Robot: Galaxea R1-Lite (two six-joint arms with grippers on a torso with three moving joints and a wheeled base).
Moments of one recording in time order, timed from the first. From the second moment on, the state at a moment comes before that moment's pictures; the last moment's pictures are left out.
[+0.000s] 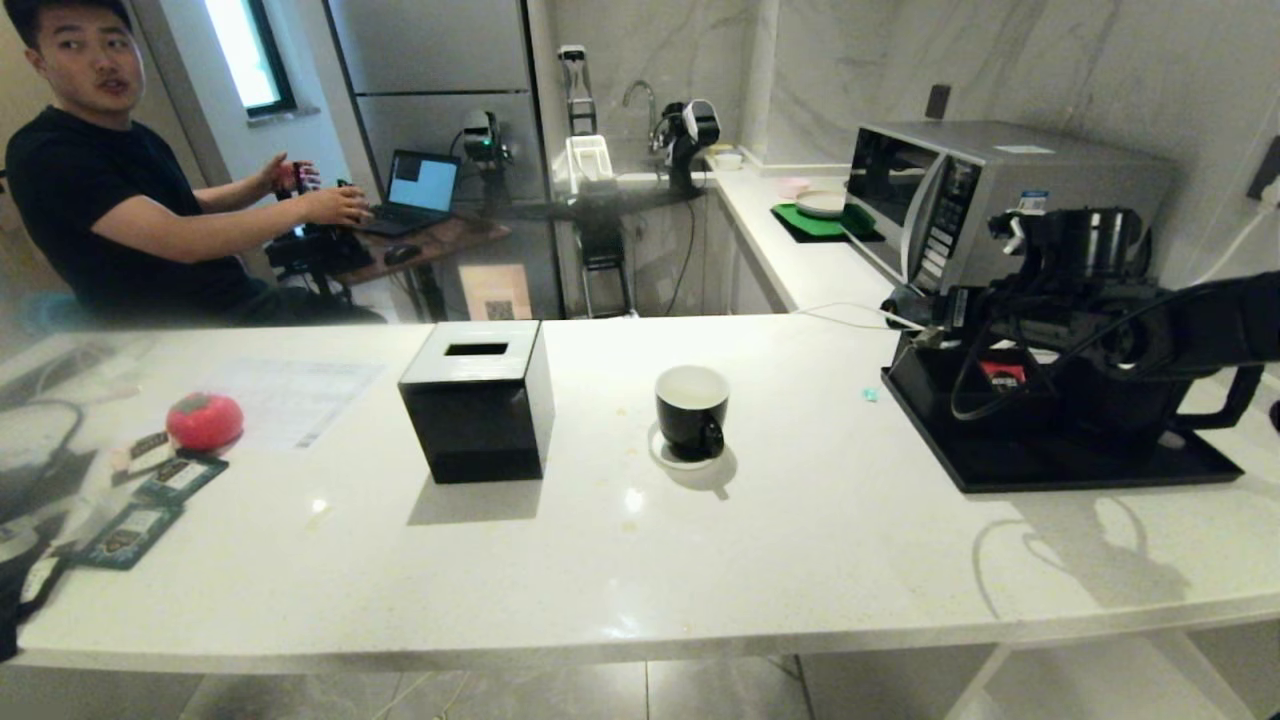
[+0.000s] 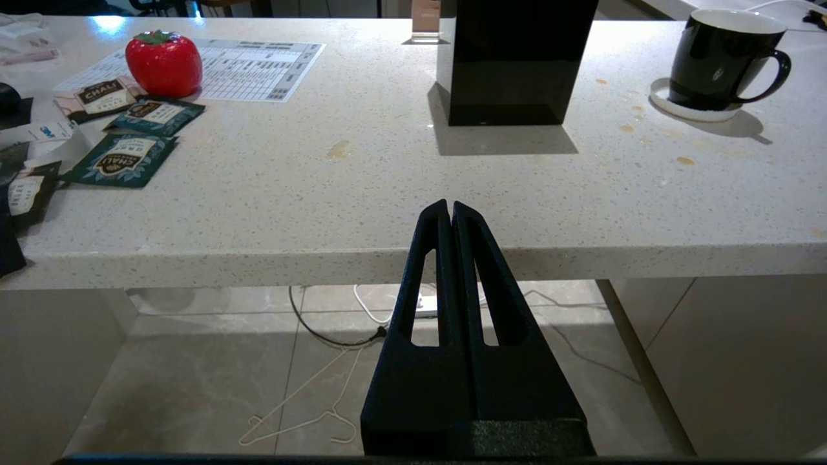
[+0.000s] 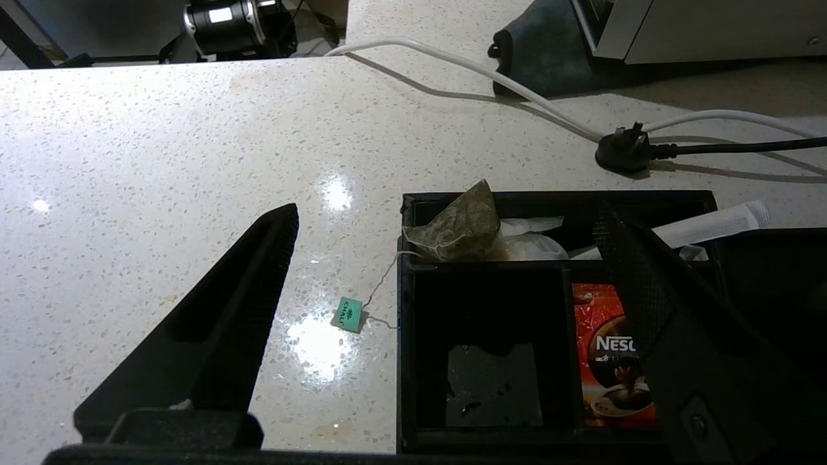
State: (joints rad) left arm 0.00 0.00 0.00 0.00 0.00 -0.03; right arm -0.01 2.14 -1.54 -0.35 0.00 0.02
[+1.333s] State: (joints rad) left arm 0.00 0.00 0.00 0.00 0.00 -0.03; right arm -0.03 2.23 -1.54 -0.42 0.00 -0.04
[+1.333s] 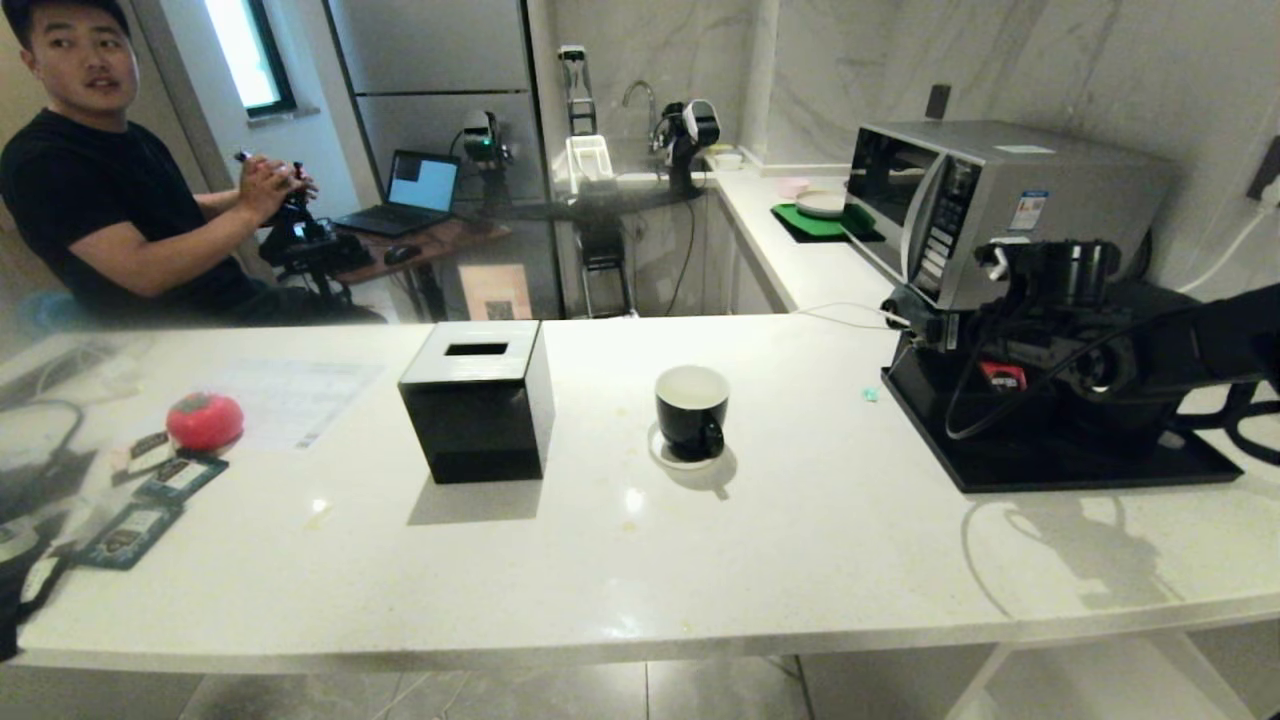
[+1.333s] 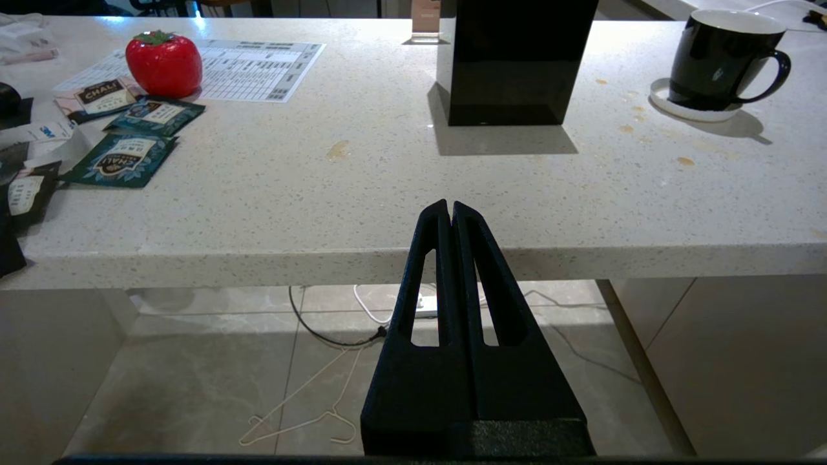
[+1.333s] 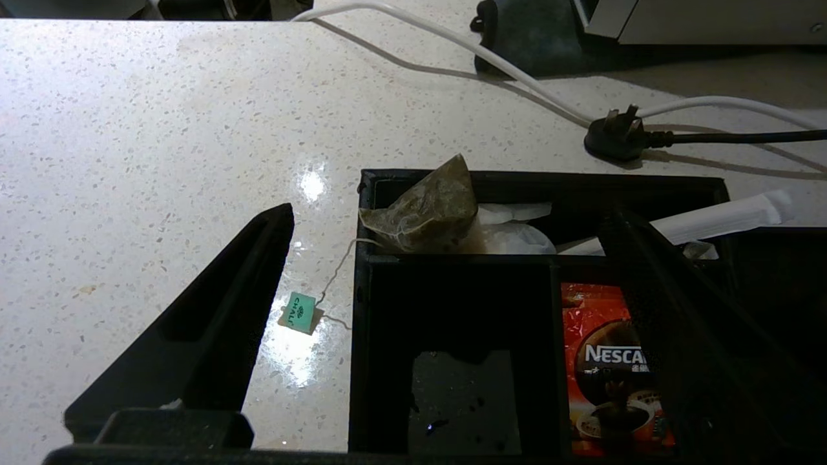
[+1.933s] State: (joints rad) left arm 0.00 0.00 0.00 0.00 0.00 -0.03; right arm -0.04 2.27 -1.57 -0.42 0.00 -0.04
